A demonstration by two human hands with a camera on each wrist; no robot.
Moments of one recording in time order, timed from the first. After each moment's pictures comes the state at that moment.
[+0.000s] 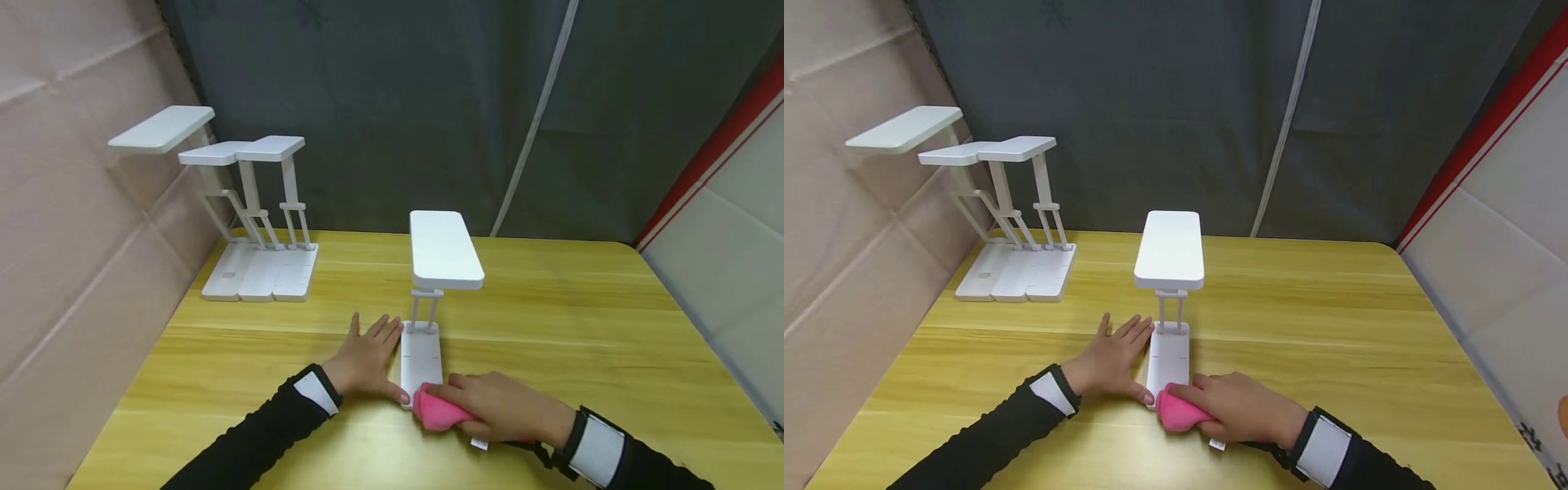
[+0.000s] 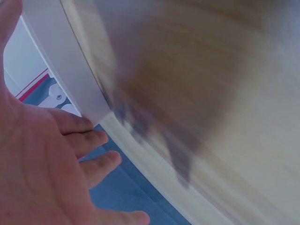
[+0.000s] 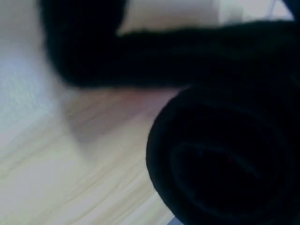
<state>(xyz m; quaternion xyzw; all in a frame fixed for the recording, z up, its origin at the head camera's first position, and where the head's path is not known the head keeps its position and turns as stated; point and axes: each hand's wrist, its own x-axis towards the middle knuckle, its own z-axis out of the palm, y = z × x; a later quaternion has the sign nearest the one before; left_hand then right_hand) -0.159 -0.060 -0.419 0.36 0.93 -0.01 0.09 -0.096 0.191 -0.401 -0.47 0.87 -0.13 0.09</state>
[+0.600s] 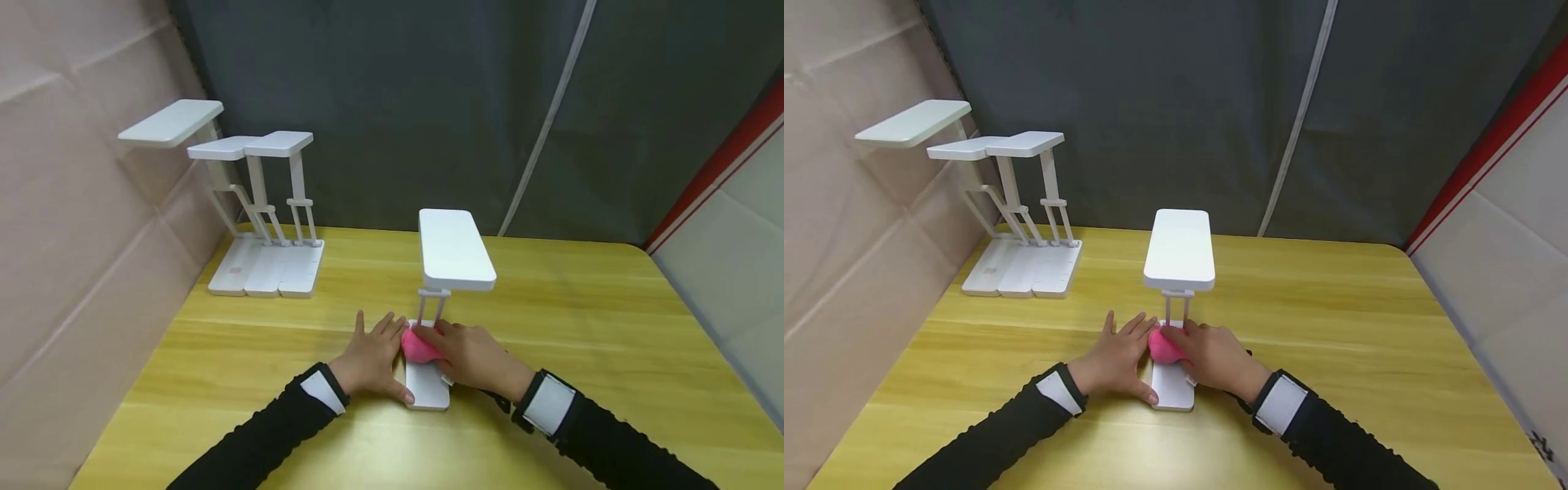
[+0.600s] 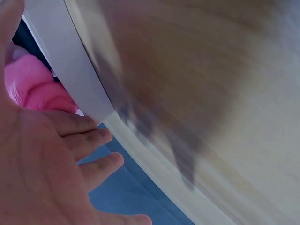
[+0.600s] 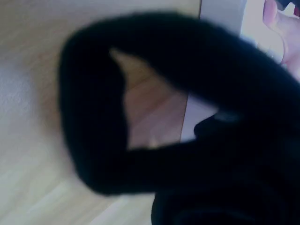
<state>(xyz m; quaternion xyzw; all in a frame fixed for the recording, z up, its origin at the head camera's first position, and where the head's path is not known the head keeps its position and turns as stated) -0.160 -0.061 -0.420 0.35 0.93 0.03 0.09 -0.153 0.158 -0.405 -0.42 0.90 -0.09 -0.08</state>
